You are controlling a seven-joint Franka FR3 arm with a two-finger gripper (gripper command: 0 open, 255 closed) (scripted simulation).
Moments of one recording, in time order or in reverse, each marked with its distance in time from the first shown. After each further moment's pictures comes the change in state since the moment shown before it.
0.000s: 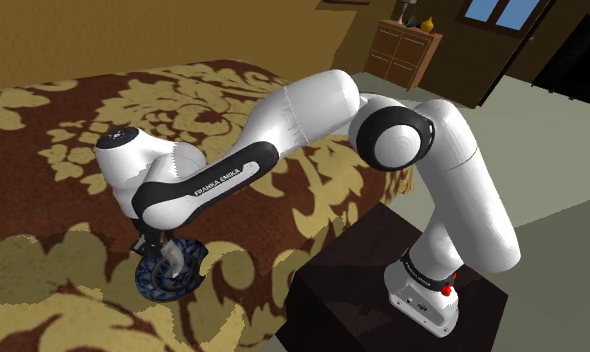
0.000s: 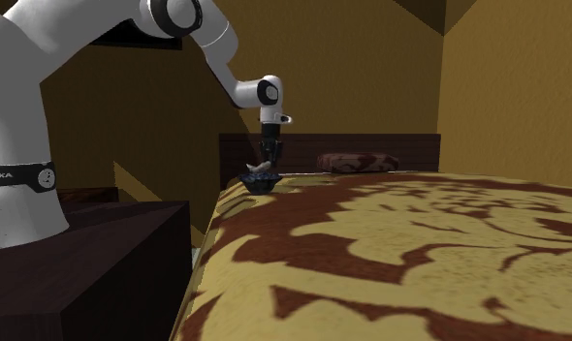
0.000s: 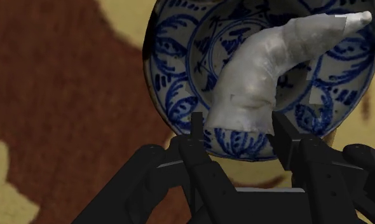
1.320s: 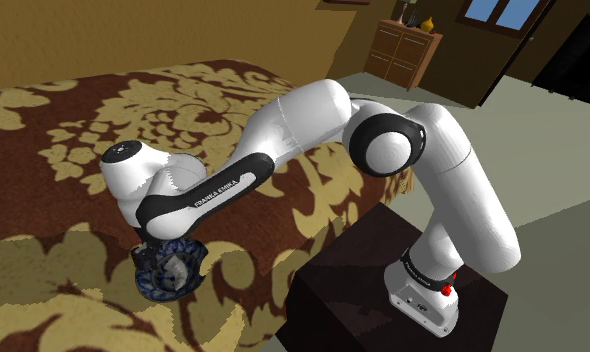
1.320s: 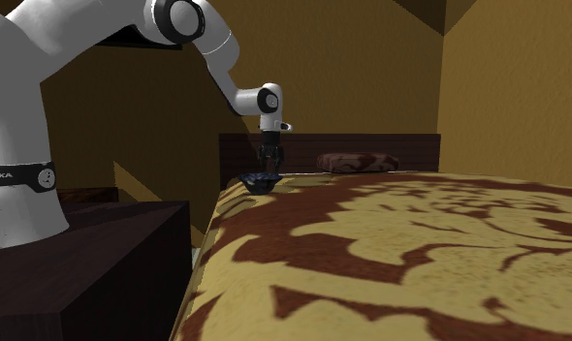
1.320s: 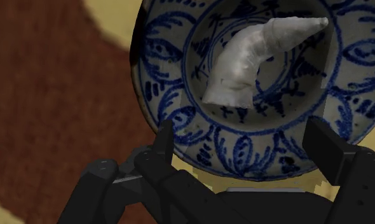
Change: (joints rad) arm 0.009 0.047 -0.010 0.006 -0.011 0.041 0.007
